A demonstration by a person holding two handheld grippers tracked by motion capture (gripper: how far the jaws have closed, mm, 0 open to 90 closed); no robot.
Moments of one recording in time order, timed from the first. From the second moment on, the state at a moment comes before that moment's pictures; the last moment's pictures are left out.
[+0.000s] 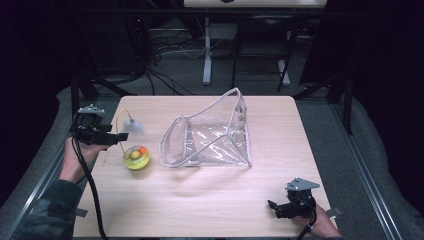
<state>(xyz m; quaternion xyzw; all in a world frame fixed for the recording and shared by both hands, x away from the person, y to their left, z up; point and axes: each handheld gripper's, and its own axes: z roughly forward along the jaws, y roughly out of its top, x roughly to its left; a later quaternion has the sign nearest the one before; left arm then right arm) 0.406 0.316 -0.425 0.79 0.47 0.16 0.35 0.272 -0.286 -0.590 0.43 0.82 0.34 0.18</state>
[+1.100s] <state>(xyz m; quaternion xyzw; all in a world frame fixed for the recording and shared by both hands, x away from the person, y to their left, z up) 0.419 0.301 -0.406 0.84 0.46 0.14 0.27 0.272 -0.286 -0.590 0.43 0.82 0.35 0.18</state>
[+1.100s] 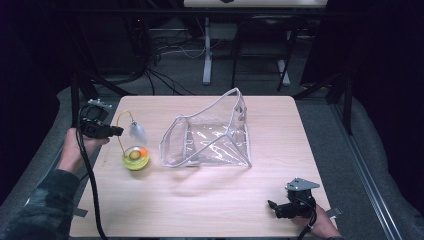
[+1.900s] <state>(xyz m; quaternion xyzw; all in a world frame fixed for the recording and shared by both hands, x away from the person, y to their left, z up) 0.420 0.296 -0.368 0.84 0.44 0.17 0.26 0.272 -0.286 -0.591 0.43 0.82 0.35 0.18</state>
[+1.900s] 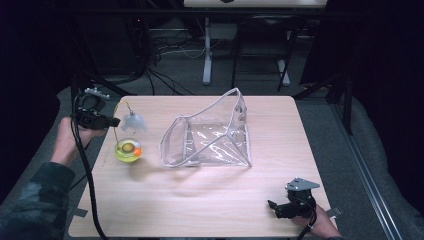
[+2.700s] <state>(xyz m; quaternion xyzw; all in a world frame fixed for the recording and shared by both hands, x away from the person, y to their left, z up) 0.414 0.283 -0.323 0.84 0.42 0.20 0.28 0.271 -0.286 -0.591 0.43 0.82 0.35 0.18</state>
